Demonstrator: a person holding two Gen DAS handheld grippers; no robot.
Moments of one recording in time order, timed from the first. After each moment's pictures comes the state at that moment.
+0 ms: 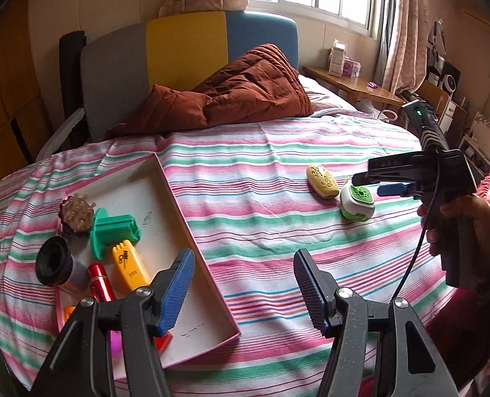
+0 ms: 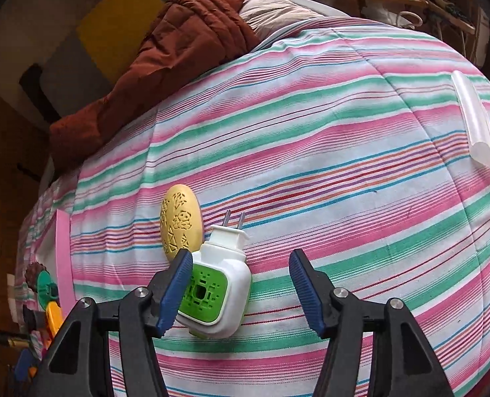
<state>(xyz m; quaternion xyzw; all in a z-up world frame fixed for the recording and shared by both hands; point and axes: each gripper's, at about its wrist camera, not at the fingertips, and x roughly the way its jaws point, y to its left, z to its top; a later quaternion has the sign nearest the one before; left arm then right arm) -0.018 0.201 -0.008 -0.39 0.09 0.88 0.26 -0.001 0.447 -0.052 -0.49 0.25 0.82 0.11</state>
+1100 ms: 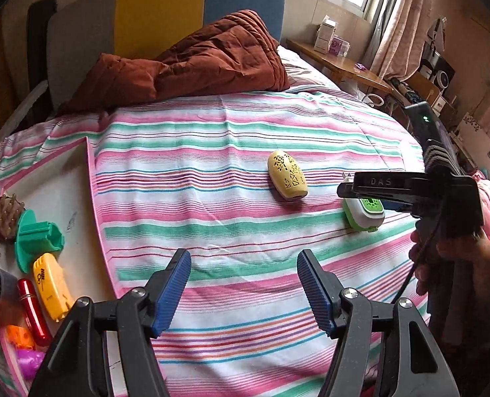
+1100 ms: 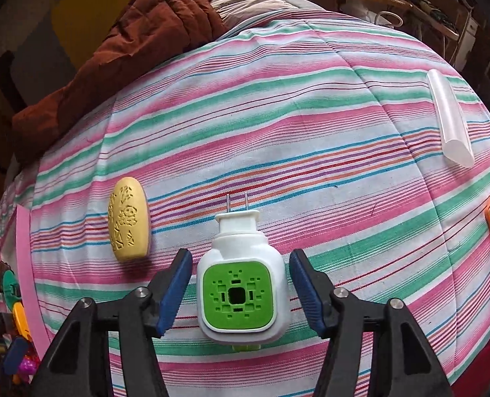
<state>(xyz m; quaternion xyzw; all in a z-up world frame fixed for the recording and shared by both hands) -0.064 0.277 -0.032 -0.46 0.06 0.83 0.30 0.004 0.473 -0.064 -0.53 0.24 0.80 0.17</state>
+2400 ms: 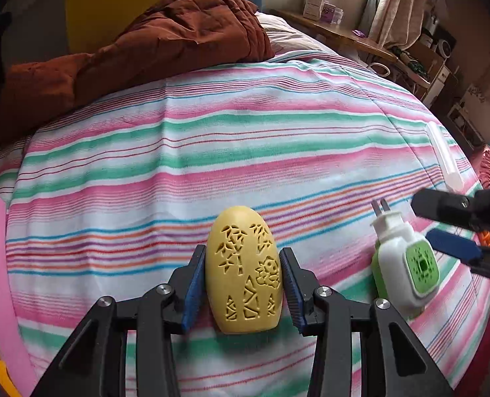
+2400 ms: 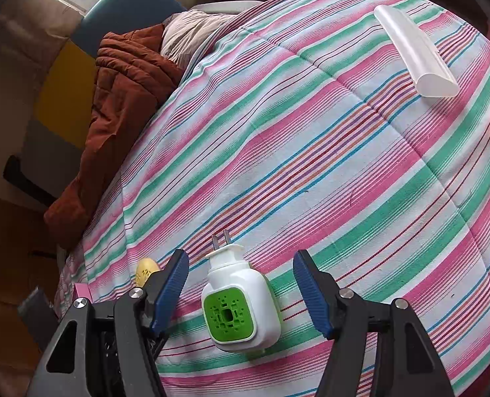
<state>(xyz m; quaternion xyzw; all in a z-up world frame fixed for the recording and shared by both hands) -0.119 0.384 -0.095 -0.48 0.13 0.81 0.31 0.028 0.521 -0.060 -0.45 0.42 0.77 0.17</state>
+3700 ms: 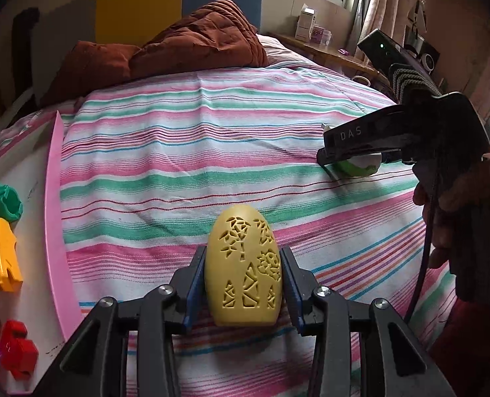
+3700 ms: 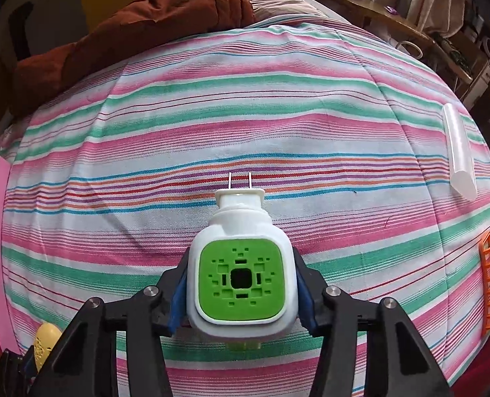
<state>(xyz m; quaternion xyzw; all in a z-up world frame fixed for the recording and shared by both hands) -0.020 0.280 -0.092 -0.44 0.09 0.83 0.33 -0.001 0.449 -0.086 -0.55 0.14 0.81 0.16</state>
